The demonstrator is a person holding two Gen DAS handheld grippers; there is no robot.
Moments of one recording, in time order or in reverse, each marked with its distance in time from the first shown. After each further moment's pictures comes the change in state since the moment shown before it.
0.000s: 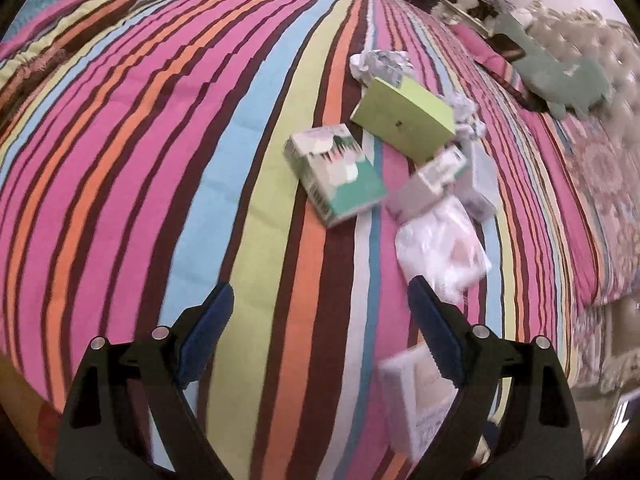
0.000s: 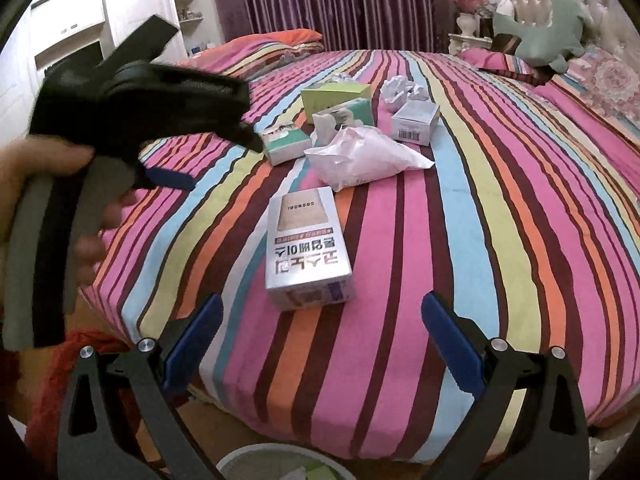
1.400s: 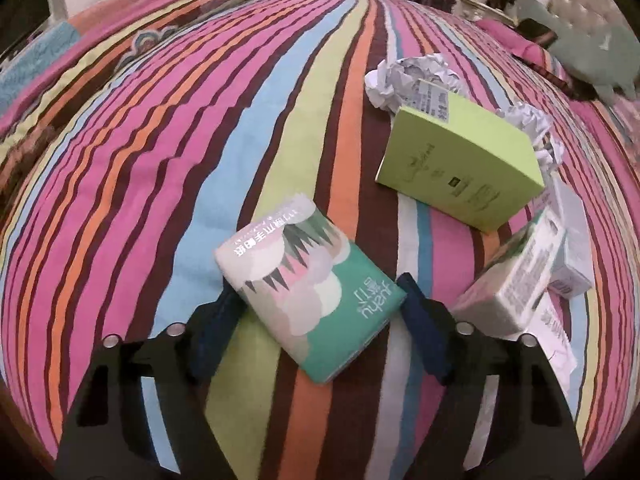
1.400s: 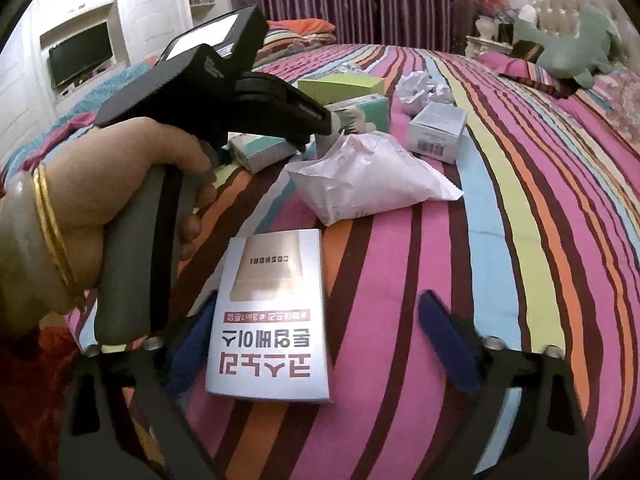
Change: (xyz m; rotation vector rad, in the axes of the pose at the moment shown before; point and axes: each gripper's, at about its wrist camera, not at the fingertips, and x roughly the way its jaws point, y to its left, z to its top) left arm 0.070 -0.028 0.059 0.126 -0.113 0.235; right arm 0.056 -0.006 0.028 -0.074 0.050 0.025
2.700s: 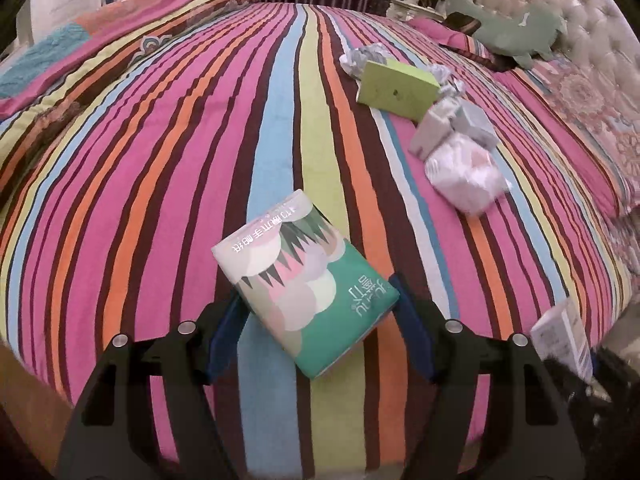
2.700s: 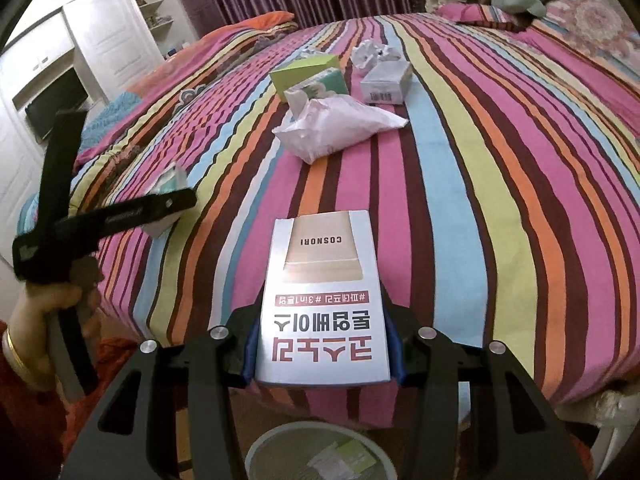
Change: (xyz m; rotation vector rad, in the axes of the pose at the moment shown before) left arm -0.102 0.076 -0.129 0.144 -0.047 -0.182; right arm -0.058 -0.016 -0.047 0.258 0.046 0.021
